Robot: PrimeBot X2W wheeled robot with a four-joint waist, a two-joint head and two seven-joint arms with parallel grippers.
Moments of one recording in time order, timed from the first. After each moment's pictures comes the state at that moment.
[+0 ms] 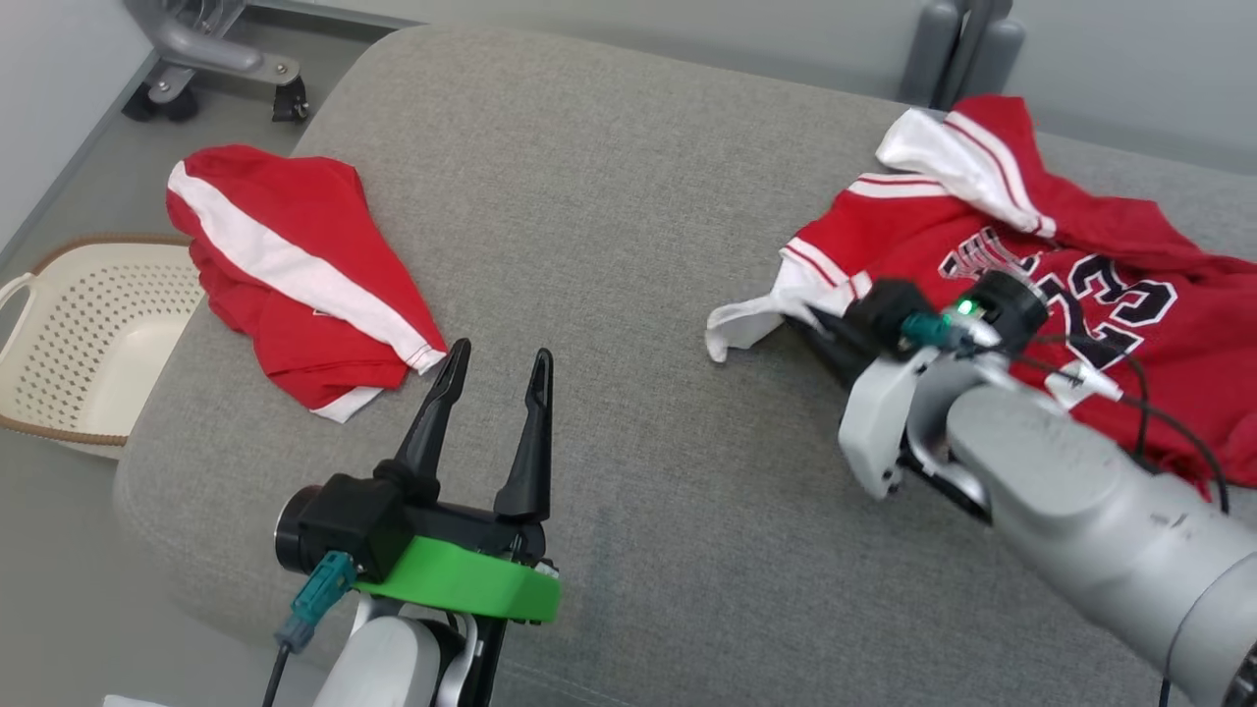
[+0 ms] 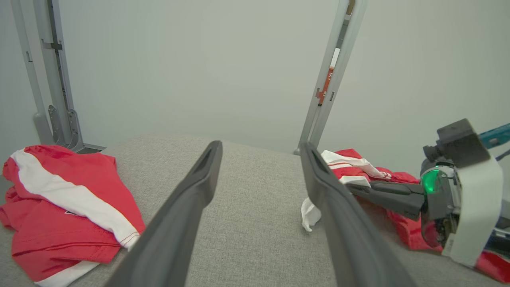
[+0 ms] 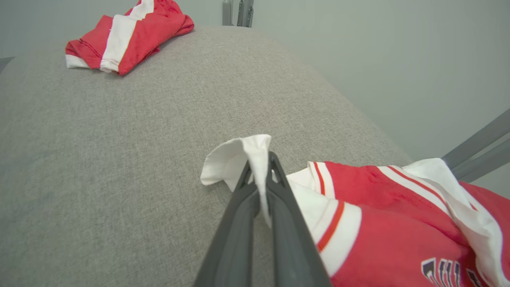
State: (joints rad) left arm -0.17 0.05 -0.36 0.07 -0.36 -0.03 -0.26; right arm -0.90 -0.35 1.14 0.83 0.63 0.13 -0.26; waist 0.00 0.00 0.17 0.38
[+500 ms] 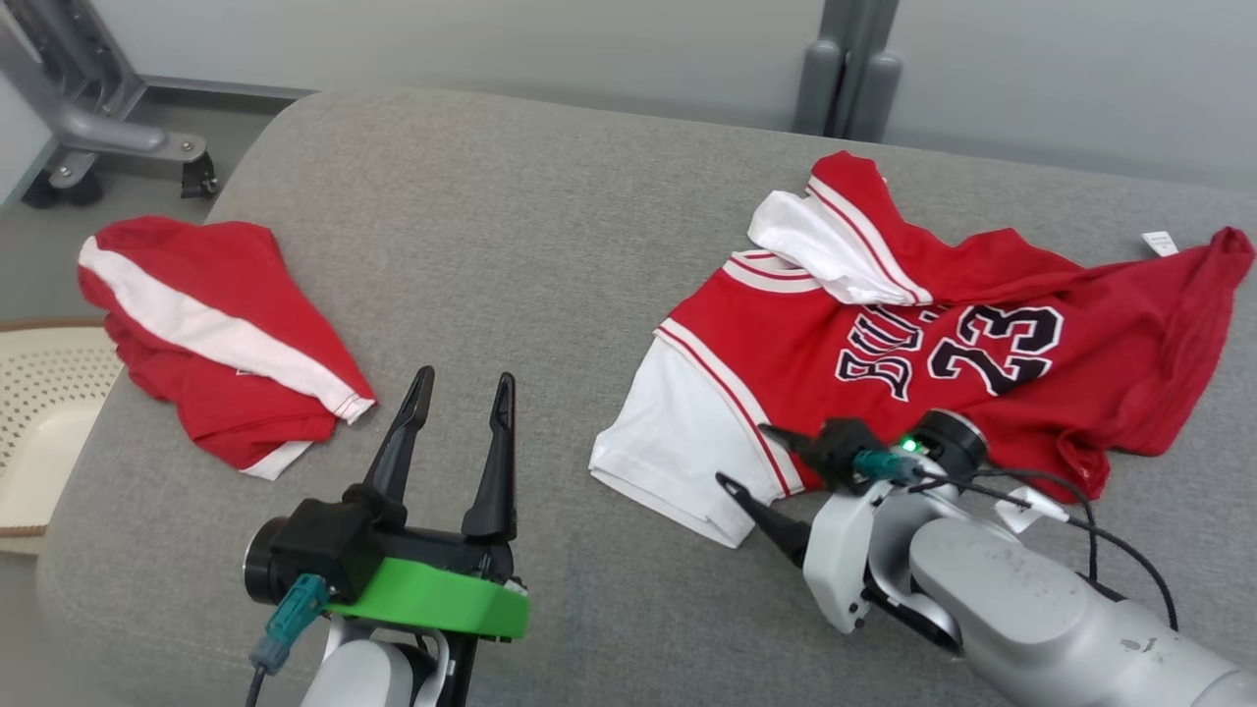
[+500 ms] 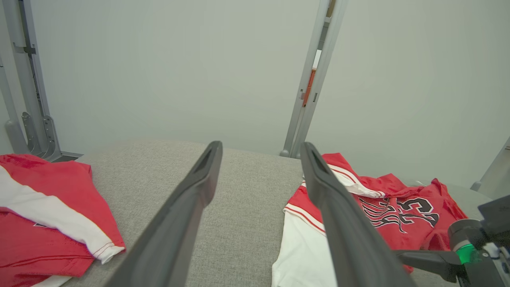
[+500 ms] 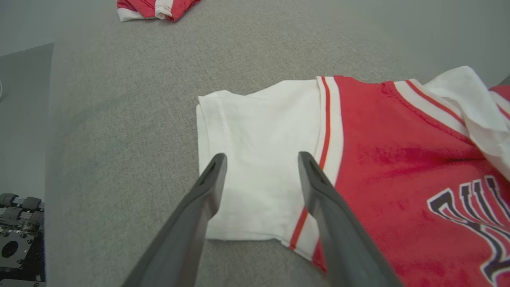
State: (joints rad) left arm -0.12 0.05 -0.30 0.08 -0.33 -0.04 -0.26; right arm -0.65 -0.31 1.08 0.68 0.56 0.13 -0.19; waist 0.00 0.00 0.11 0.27
